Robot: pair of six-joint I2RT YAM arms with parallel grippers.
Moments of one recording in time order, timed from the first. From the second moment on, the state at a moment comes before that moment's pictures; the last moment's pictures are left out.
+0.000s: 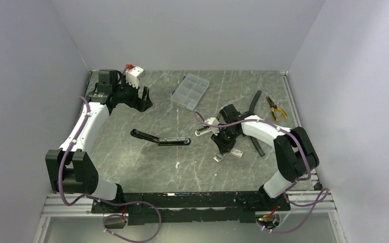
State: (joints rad) left arm -0.06 1.44 1.26 -0.50 0.54 0.29; right arm 0.48 1.60 0.95 -0.68 -0.38 -0.49
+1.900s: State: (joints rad) left arm -0.07 1.44 1.22 -0.43 0.64 0.28; right arm 0.42 1.54 0.97 -0.74 -0.49 -0.50
